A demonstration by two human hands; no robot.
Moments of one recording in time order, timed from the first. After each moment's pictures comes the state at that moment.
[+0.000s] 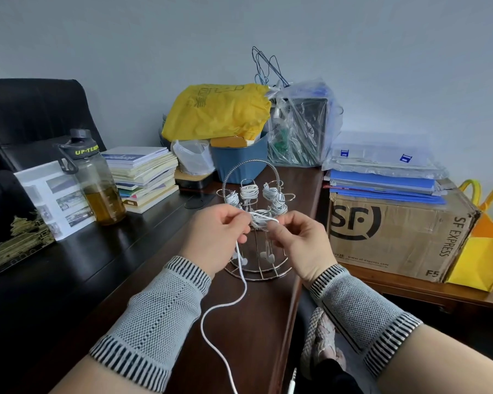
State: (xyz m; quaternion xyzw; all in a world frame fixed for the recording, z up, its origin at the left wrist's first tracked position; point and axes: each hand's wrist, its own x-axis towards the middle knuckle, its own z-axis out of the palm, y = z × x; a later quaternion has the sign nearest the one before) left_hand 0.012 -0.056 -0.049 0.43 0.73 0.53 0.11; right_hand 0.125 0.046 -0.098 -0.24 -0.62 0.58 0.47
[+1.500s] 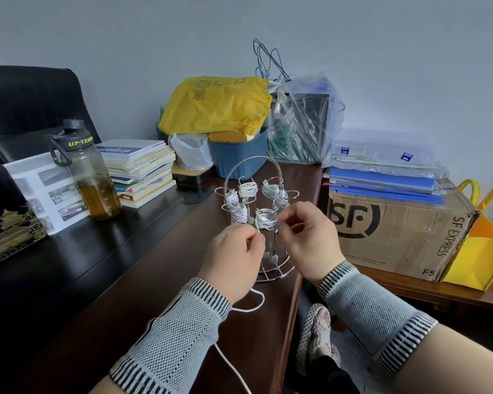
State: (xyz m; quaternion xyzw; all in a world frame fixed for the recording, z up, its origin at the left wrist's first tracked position) left_hand 0.025 -0.050 -0.084 0.51 0.77 0.39 0.03; right_hand 0.129 0.057 -0.101 -0.26 -0.78 0.23 0.52
